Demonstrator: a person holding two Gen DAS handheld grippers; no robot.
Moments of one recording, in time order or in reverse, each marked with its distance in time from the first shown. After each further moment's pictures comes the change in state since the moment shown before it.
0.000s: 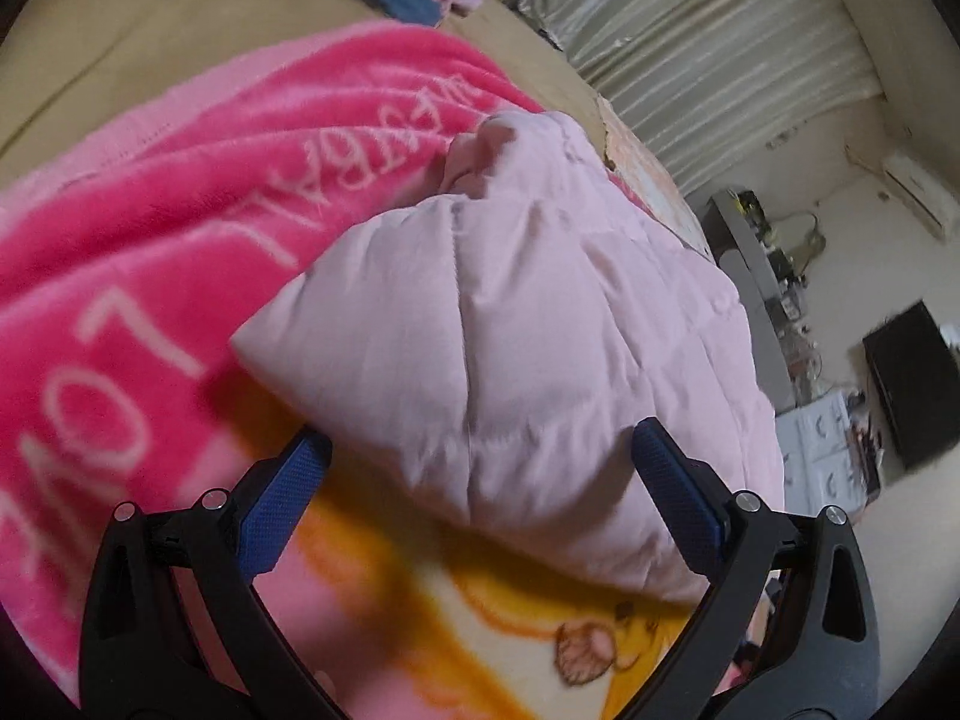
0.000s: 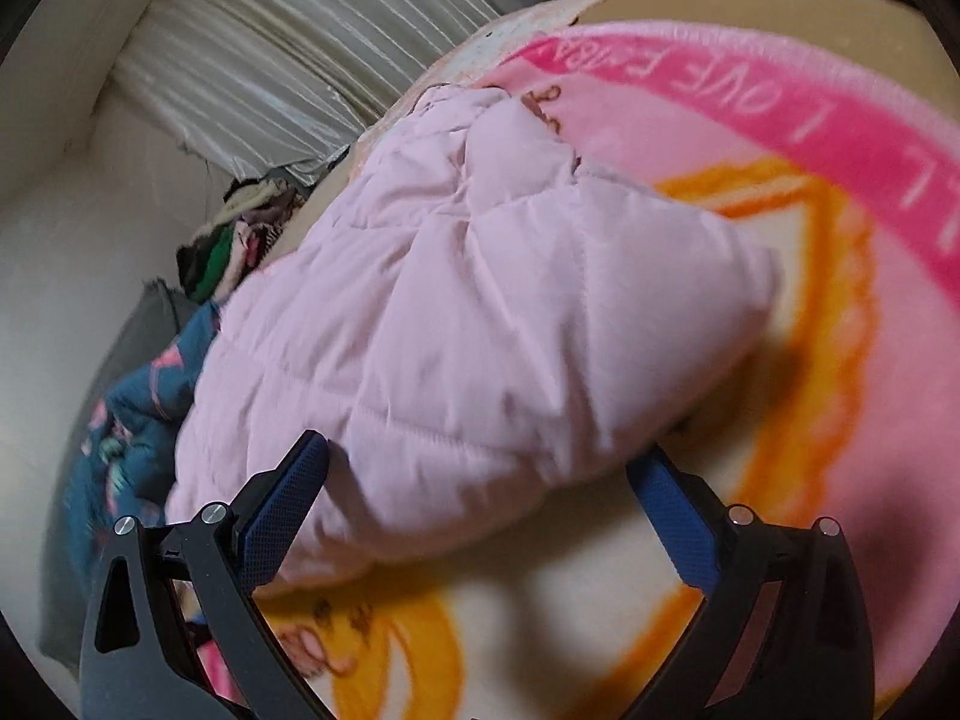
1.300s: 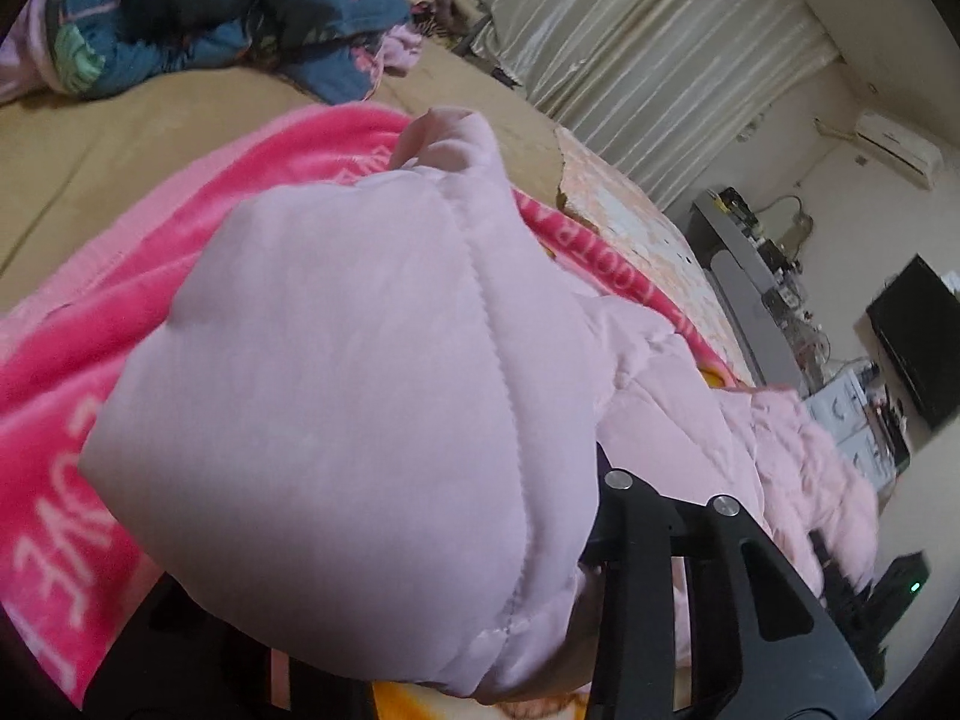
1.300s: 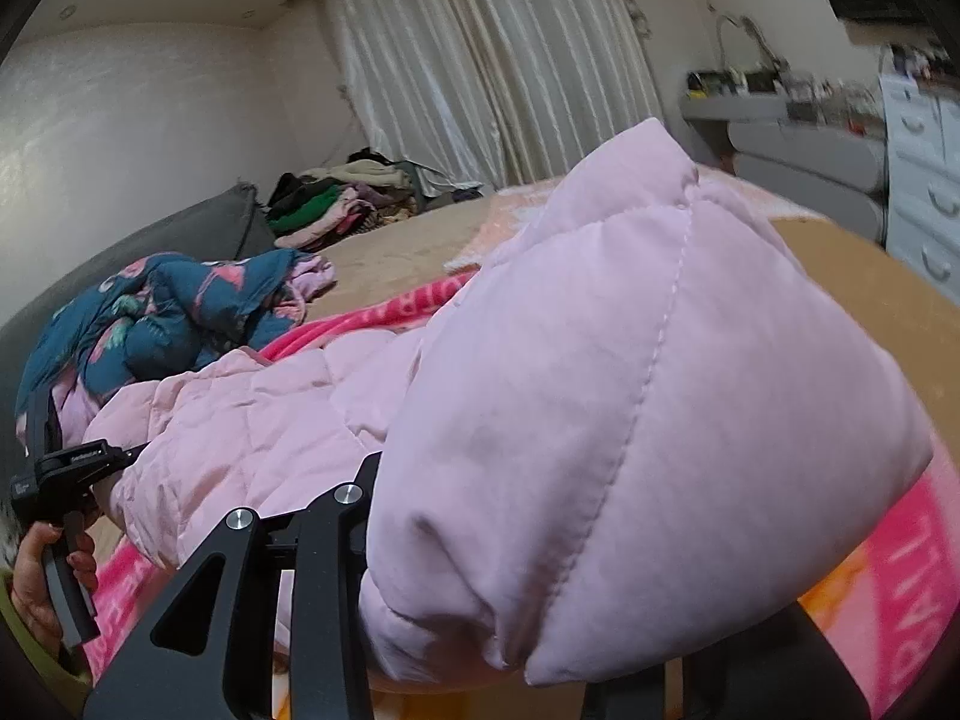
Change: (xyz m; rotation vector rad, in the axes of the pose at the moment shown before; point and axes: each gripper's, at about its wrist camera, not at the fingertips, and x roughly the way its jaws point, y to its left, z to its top) left arm -0.038 -0.078 -0.009 0.177 -0.120 0.036; right arm -0.047 0.094 0.019 -0.586 -0.177 0.053
